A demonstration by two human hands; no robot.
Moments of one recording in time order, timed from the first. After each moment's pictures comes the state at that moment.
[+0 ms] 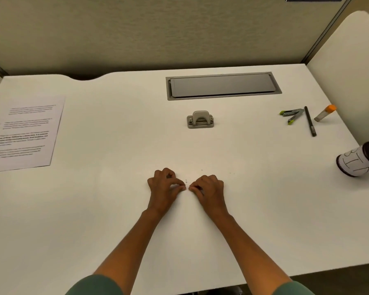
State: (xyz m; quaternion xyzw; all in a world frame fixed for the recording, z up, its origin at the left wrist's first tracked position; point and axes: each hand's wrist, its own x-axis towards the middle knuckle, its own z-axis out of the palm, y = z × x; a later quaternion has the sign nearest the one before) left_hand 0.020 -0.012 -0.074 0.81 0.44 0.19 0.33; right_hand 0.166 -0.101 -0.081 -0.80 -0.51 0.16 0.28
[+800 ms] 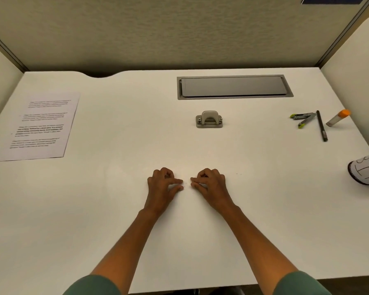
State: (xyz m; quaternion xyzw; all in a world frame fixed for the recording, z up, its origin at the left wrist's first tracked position) left_hand -0.004 -0.011 -0.075 0.81 0.46 0.20 0.31; right_hand 0.176 -0.086 -0.081 -0.75 -0.57 0.19 0.28
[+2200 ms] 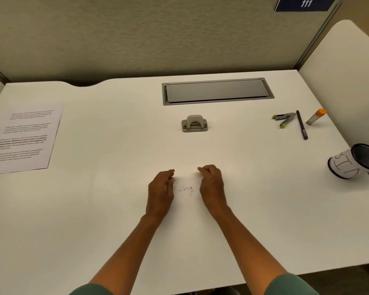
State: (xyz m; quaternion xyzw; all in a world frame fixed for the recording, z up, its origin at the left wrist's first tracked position) left_hand 0.034 -0.027 -0.061 0.75 0.46 0.33 0.36; right_hand 0.192 -0.089 -0.070 -0.83 -0.46 0.12 0.29
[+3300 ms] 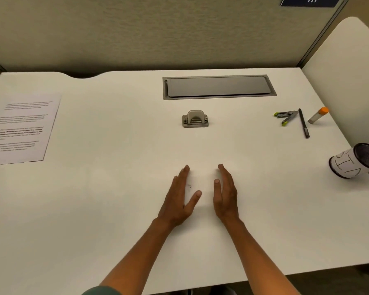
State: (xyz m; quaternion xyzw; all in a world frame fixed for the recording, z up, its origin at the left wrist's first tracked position) left_hand 0.052 -0.067 -0.080 0.81 0.36 0.18 0.43; right_hand 0.201 -0.141 -0.080 -0.79 -0.39 0.17 0.44
